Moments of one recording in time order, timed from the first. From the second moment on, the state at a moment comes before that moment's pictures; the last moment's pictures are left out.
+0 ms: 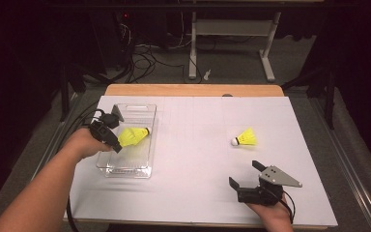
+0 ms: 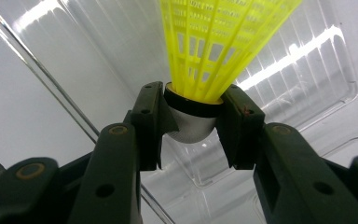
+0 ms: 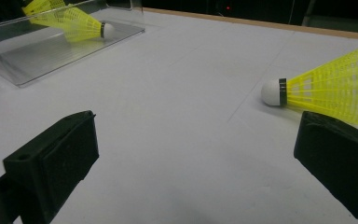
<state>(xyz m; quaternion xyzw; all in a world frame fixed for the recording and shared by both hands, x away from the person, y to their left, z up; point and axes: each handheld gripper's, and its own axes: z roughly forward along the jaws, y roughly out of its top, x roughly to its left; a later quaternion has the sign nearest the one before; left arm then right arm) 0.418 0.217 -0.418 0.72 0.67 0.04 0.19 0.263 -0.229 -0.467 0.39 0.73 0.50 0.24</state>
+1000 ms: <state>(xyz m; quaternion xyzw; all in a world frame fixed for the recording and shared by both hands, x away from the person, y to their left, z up) 0.420 0.215 -0.418 0.72 0.67 0.05 0.21 0.263 -0.228 -0.468 0.40 0.73 0.51 0.23</state>
